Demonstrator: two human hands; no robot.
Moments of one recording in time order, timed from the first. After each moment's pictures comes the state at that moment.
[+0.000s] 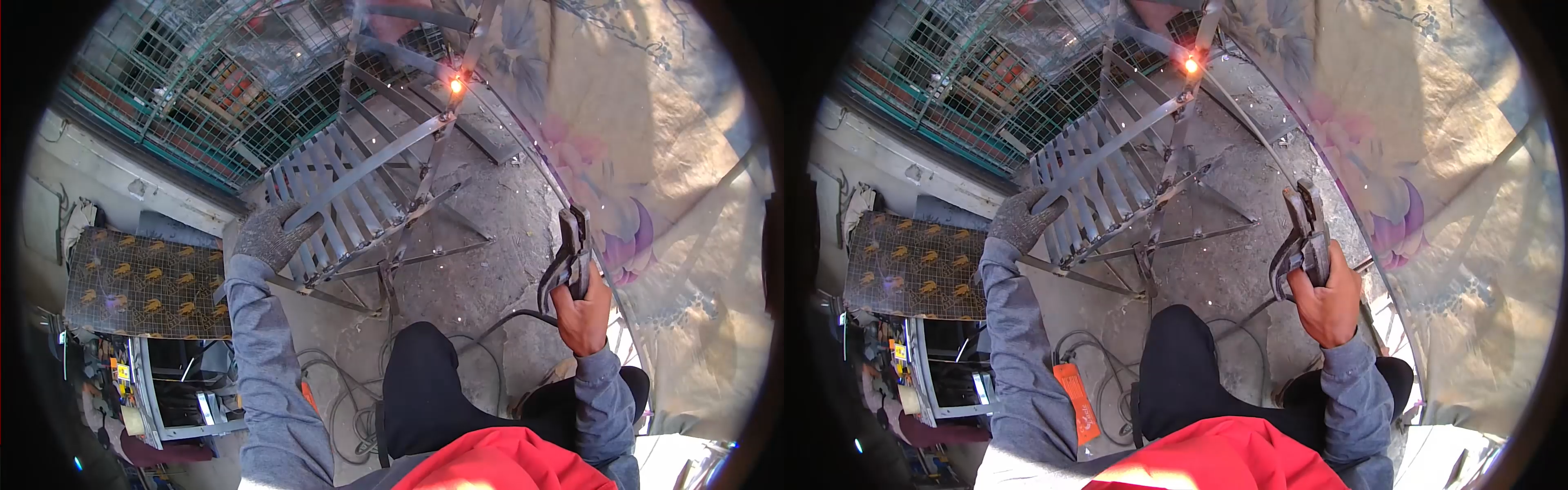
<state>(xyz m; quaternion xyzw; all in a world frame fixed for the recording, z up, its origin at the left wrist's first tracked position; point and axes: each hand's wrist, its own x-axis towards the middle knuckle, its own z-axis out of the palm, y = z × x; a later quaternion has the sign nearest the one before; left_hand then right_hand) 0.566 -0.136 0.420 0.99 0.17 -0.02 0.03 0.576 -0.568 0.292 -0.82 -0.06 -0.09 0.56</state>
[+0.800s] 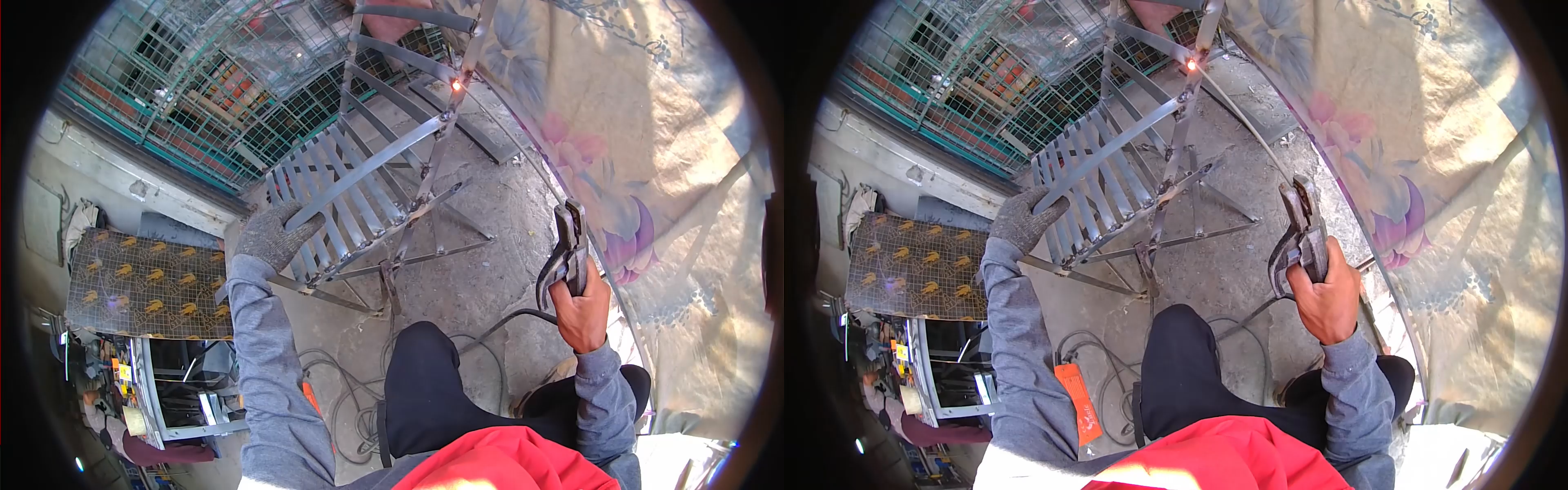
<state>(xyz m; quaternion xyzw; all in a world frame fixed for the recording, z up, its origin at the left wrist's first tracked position) 0.566 -0.133 0.418 0.99 0.15 -0.02 0.04 0.578 -0.566 0.292 -0.83 -0.05 -0.07 0.55</state>
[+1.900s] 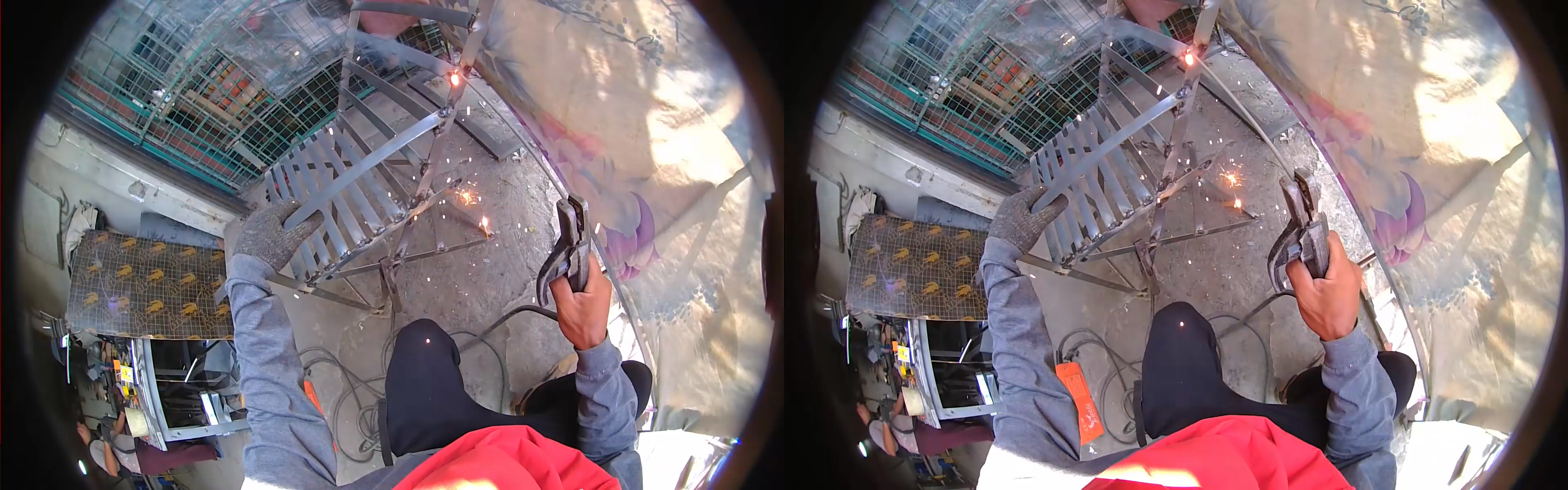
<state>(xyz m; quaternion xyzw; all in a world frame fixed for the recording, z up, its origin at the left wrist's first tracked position) 0.566 -0.130 0.416 0.99 0.13 0.00 0.03 0.579 -0.562 0.294 -0.82 -0.04 -0.09 0.56</state>
